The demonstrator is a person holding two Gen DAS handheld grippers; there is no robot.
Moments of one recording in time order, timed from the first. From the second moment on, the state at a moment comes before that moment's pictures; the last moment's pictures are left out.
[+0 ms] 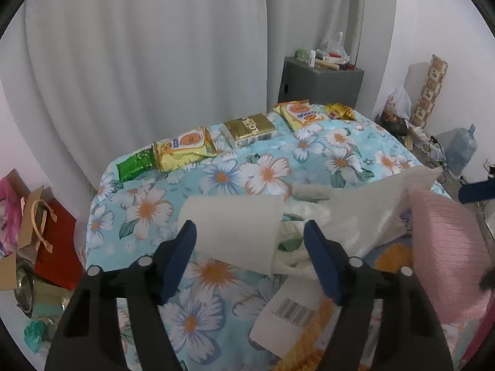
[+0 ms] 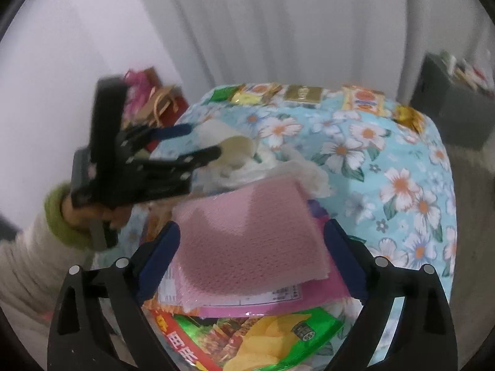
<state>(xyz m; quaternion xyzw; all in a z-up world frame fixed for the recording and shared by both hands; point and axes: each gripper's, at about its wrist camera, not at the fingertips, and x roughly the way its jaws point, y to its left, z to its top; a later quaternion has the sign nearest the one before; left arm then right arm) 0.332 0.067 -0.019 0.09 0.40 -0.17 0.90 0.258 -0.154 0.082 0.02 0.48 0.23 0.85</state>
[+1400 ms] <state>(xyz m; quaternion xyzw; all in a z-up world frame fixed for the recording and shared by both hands) 0.303 0.142 0.029 0.03 0.32 -0.04 0.95 0.239 -0.116 0.059 -0.13 0.47 0.22 0.85</state>
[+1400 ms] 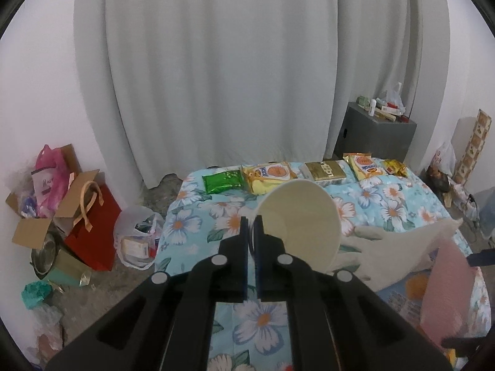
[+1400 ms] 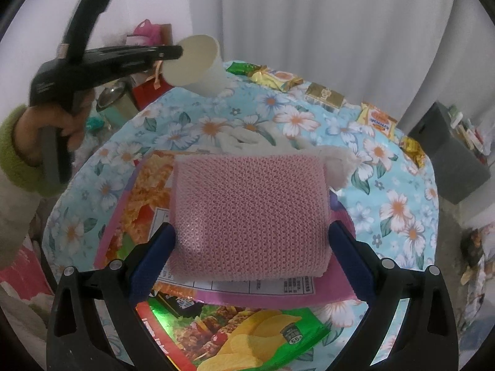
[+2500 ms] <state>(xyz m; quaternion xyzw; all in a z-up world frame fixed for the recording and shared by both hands) 0.258 0.106 0.084 0.04 0.26 -0.08 0.96 0.211 -0.188 0.108 0.02 0.41 0.21 0.89</state>
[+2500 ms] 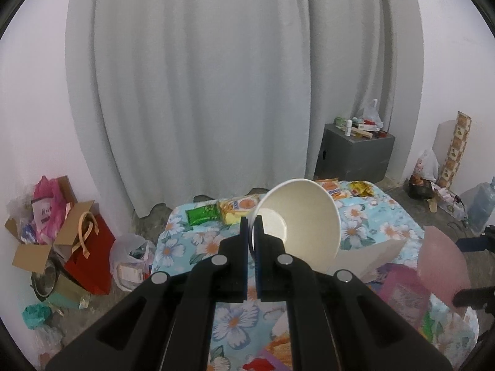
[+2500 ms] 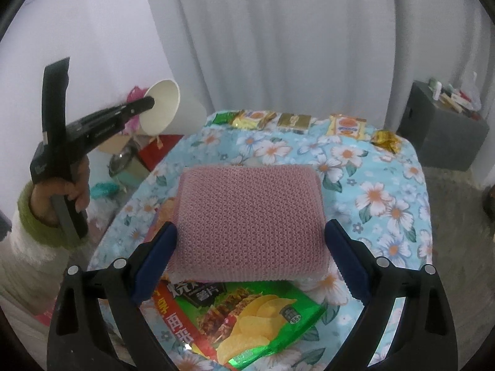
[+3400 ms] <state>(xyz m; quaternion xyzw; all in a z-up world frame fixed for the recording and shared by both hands) 0.182 -0.209 0.093 0.14 0.27 -0.36 0.88 0.053 -0.424 0.092 0.17 0.38 -0.01 0.91</state>
